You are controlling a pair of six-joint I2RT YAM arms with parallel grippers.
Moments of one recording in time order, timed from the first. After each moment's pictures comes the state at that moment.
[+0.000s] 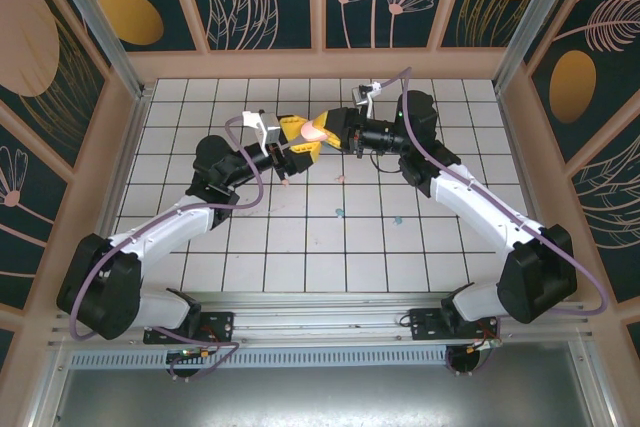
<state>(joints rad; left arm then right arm) -0.51 1.36 0.78 0.83 0.70 -0.24 0.53 1.39 1.11 0.25 -0.84 1.31</state>
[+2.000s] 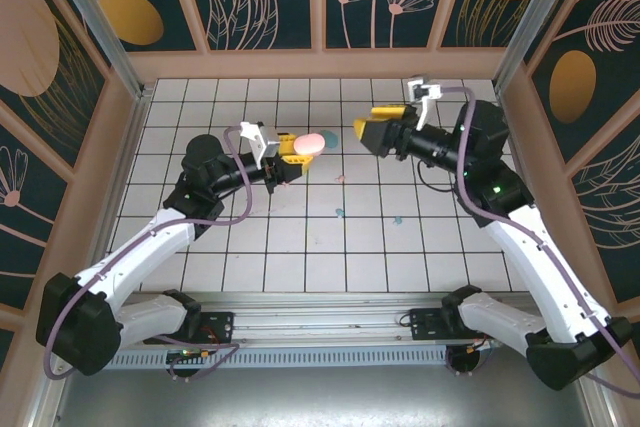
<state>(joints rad) -0.51 1.15 0.80 0.37 0.72 -0.02 0.49 1.02 1.20 -0.25 -0.56 0.40</state>
